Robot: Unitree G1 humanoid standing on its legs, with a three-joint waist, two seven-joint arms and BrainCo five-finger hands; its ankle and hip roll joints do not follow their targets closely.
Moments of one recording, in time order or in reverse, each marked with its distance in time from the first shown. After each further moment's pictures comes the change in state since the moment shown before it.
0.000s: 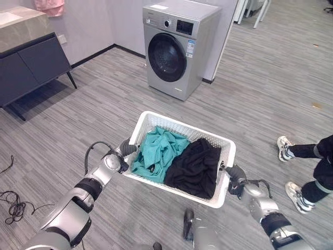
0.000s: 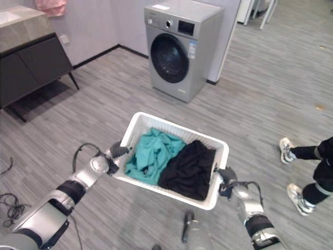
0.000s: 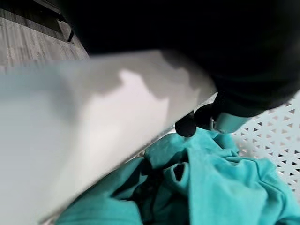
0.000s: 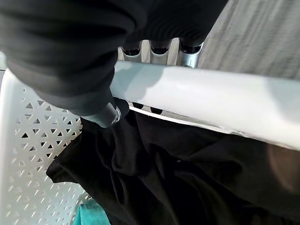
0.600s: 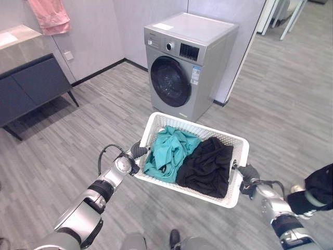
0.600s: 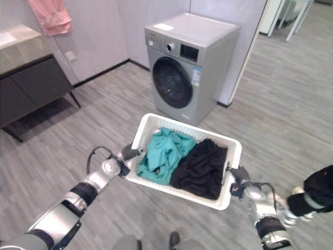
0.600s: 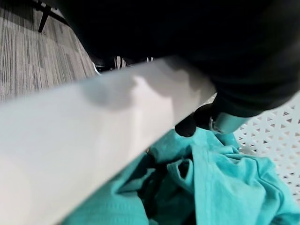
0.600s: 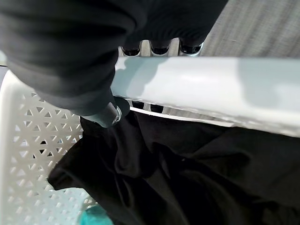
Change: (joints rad) left arm 0.014 -0.072 0.039 0.007 0.035 -0.015 -0.001; right arm 0.025 -0.047 -0.059 -0.025 0.007 -0.022 0.004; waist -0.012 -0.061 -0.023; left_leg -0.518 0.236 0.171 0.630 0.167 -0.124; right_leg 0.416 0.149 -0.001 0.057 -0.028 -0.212
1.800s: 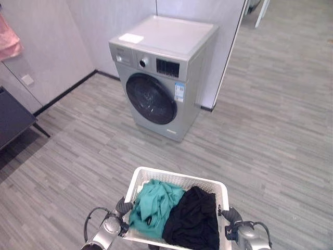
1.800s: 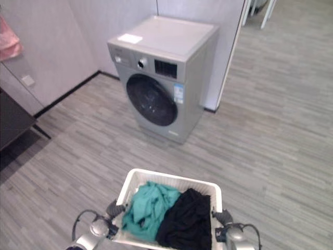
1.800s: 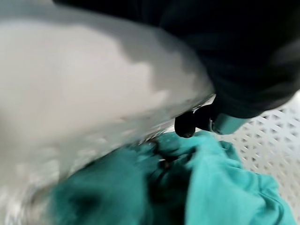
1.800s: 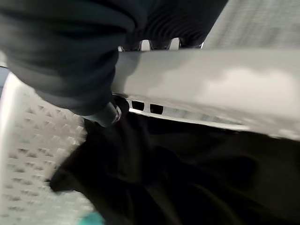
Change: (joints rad) left arm 0.602 -0.103 0.192 -0.065 0.071 0.018 0.114; right arm 0.235 0.202 0.034 0.173 -0.341 -0.046 -0.026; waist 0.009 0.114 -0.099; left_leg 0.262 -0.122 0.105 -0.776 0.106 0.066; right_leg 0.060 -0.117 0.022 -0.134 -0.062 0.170
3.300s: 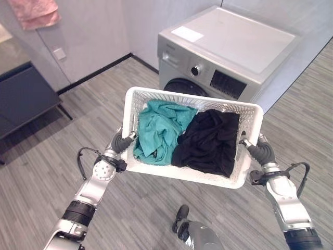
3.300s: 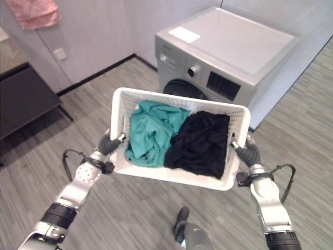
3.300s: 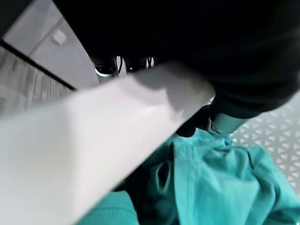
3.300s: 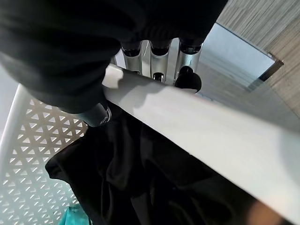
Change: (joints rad) left arm -0.282 0.135 0.182 -0.500 0.088 -0.041 -0.055; right arm -0.010 -0.208 -0.300 -0.819 -0.190 0.018 -0.014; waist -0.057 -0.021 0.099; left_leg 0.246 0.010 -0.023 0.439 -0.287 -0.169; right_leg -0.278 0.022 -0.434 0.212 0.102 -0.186
